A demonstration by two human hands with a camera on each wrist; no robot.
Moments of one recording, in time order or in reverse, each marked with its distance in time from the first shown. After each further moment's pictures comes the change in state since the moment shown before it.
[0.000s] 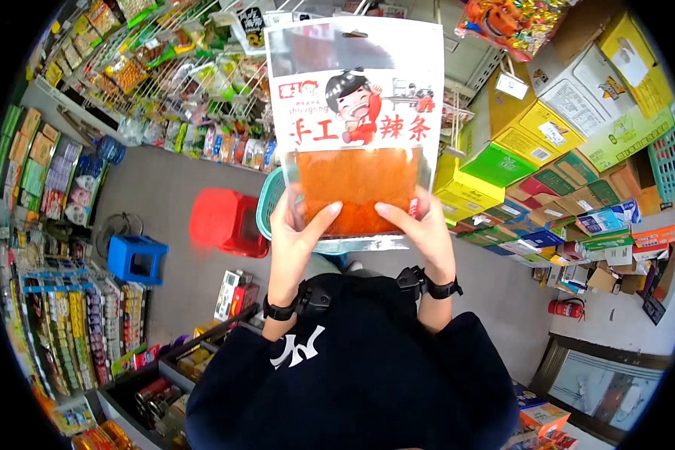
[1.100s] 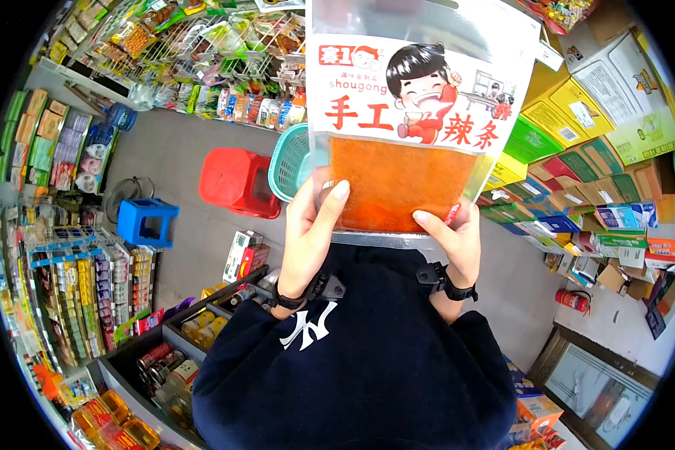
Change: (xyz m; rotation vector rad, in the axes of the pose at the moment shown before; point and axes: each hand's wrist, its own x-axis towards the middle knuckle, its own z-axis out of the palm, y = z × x) left_hand -0.036 -0.008 -0.001 0.142 -0.016 0.027; right_hand -0.054 0.008 -0.009 0.086 0.041 0.019
